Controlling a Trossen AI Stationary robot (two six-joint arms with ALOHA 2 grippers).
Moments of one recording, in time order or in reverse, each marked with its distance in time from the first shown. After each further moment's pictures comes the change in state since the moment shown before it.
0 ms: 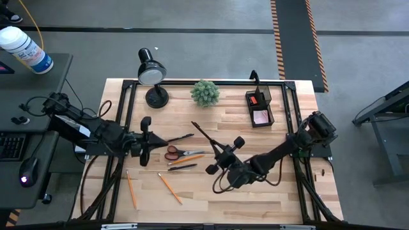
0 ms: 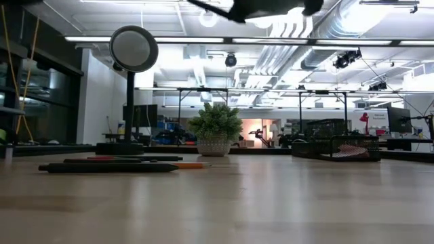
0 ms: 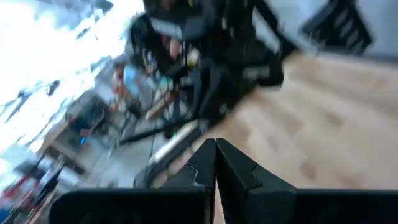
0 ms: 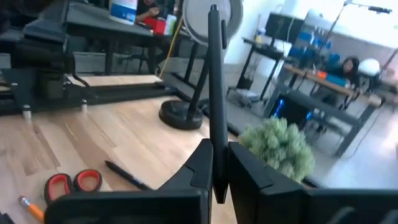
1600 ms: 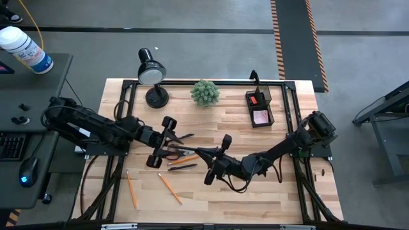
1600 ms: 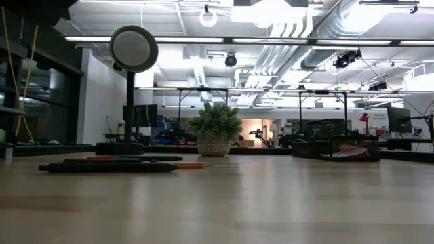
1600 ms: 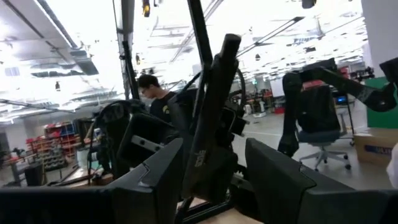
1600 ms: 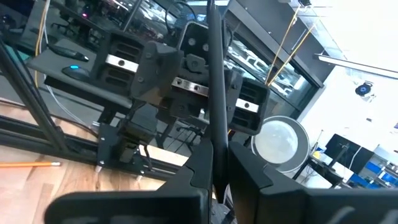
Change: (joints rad) left arm 0.269 0.481 0.018 0.883 0.584 -0.558; right arm -0.029 -0.002 0.001 0.596 -0.479 -0.799
